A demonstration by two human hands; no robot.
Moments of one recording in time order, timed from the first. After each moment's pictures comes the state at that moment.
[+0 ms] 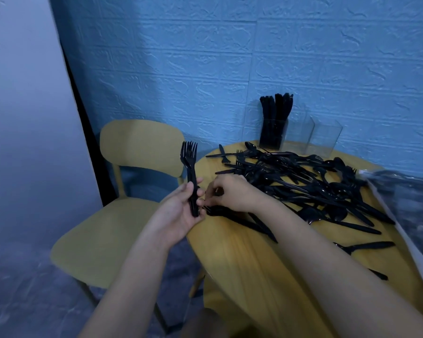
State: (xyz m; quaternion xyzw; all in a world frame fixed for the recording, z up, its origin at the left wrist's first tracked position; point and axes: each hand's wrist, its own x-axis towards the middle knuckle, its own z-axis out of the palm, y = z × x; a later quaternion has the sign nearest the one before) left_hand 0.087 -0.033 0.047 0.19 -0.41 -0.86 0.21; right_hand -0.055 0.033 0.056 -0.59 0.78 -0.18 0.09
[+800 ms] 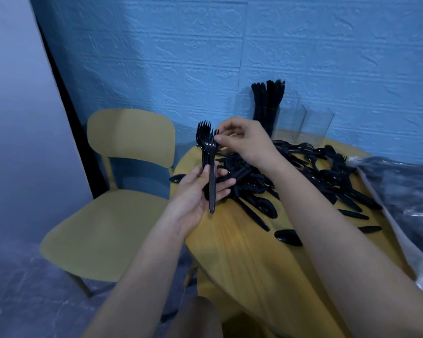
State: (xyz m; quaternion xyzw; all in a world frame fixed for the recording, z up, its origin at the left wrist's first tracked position) left_hand 0.055 -0.003 0.050 0.15 -0.44 -0.85 0.24; right_hand -0.075 0.053 0.106 -0.47 0.66 -0.57 0.13
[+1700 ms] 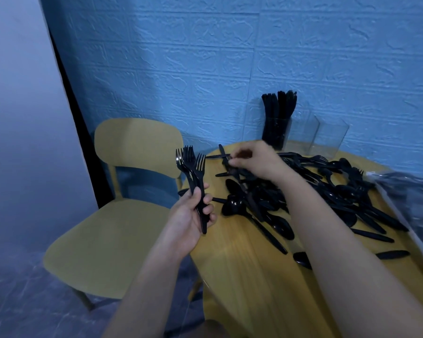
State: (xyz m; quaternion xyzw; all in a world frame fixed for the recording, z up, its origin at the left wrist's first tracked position) left_hand 0.067 -0.029 0.028 0.17 -0.38 -0.88 0.24; right_hand -0.113 0.029 0.087 -0.46 0.80 -0.37 0.08
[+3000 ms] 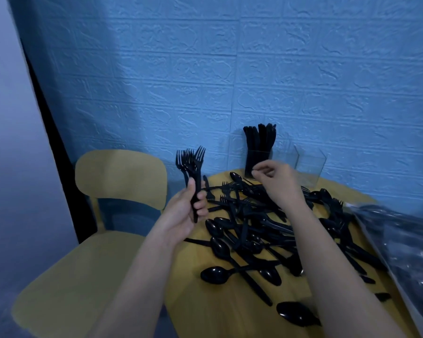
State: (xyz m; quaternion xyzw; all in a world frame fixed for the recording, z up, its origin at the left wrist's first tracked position) left_hand -0.006 -0.069 0.081 0.16 -0.42 -0.87 0.21; right_hand -0.163 0.063 0.107 -0.32 0.81 -0.48 -0.04
